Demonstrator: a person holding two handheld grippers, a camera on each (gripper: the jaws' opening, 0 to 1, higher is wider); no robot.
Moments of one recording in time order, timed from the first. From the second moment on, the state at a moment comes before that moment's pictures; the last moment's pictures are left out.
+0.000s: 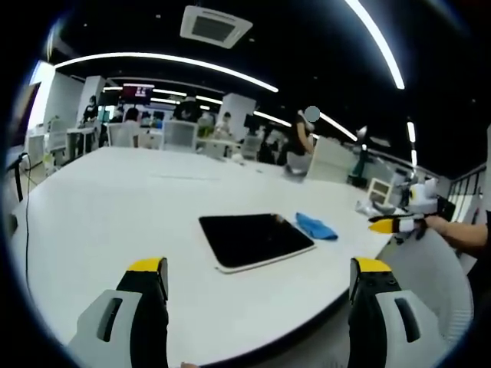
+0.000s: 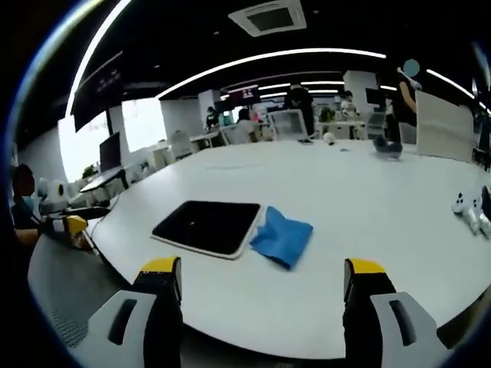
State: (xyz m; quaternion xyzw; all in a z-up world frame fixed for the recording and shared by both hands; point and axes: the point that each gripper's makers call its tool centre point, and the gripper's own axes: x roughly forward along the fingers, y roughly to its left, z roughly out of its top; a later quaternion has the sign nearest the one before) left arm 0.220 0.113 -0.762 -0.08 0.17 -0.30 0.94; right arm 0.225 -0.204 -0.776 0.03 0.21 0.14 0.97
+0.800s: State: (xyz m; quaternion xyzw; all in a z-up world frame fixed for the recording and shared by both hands) left arm 0.222 0.113 -0.757 -0.08 0.15 -0.30 0.94; right arm 0.228 -0.208 -0.776 -0.02 0.22 0.14 0.96
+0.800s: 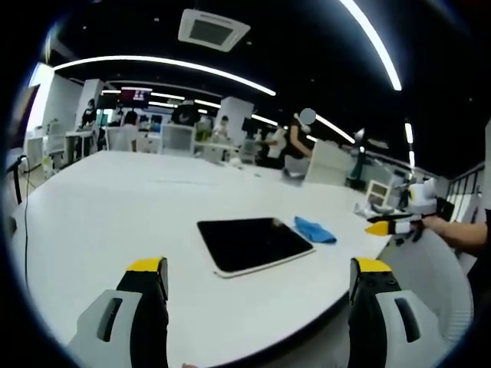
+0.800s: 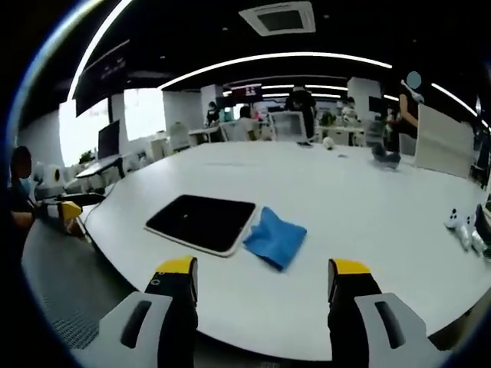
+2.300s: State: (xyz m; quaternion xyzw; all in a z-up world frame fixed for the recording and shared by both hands) left arm 0.224 0.117 -0.759 -0.09 0.16 -0.28 0.94; right arm 0.327 -0.183 -0.792 -0.10 0.31 0.25 0.91
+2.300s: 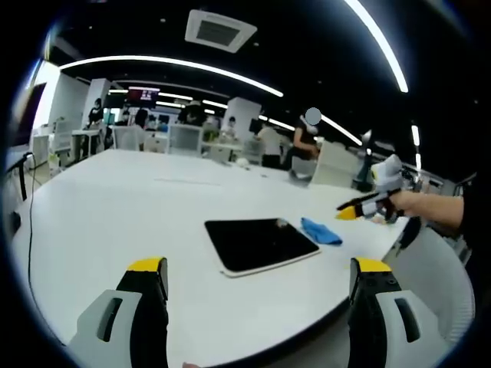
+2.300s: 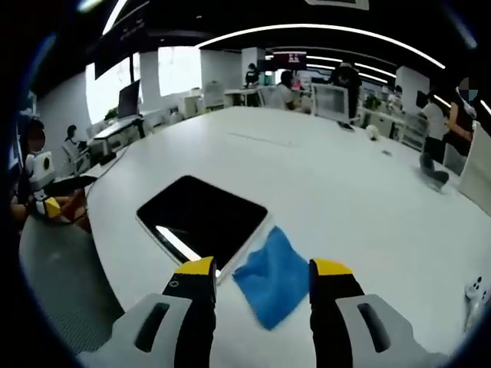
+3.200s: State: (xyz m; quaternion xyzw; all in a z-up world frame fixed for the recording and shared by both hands) left arm 0.225 0.120 -0.760 -0.08 0.16 -0.28 0.94; right arm 0.348 -0.189 -0.860 -0.14 0.41 0.27 0.86
